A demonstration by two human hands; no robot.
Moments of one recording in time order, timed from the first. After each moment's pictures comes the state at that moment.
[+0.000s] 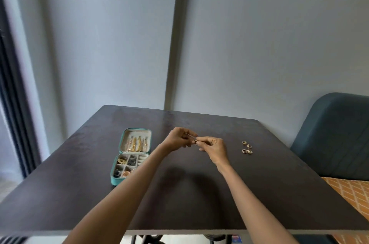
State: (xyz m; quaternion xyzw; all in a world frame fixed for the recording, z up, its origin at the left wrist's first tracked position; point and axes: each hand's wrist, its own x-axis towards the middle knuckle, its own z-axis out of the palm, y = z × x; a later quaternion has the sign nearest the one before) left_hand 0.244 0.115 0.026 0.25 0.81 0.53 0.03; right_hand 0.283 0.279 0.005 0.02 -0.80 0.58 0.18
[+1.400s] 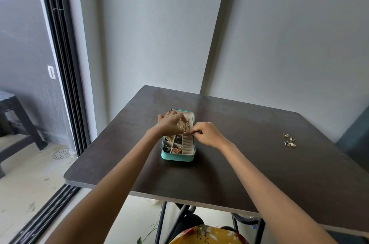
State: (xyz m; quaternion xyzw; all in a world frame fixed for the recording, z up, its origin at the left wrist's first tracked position) left_hand 0.271 -0.032 0.017 0.12 0.97 0.20 -0.05; right_hand 0.282 0.141 0.016 0.26 -0.93 0.24 0.04
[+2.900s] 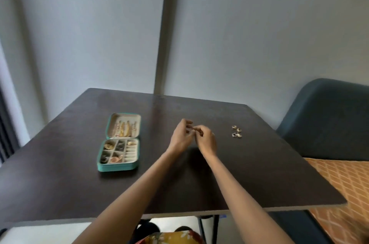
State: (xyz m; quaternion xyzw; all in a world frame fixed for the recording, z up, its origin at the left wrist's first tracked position) left_hand 0.273 0.175 -0.011 0.15 0.80 0.57 -0.07; right_hand 0.283 0.278 -0.017 -0.07 -0.90 0.37 0.22
